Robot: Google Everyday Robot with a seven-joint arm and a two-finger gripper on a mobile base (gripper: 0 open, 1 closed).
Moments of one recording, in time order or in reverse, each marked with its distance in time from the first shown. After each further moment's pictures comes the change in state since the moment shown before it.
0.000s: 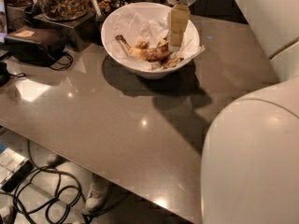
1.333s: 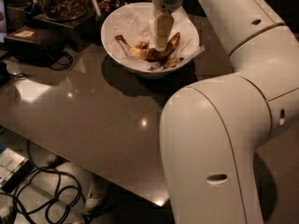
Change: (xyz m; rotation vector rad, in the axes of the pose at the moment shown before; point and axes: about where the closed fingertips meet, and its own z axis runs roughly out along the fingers) arm -0.025 -0.033 0.053 -0.047 -0.026 -0.026
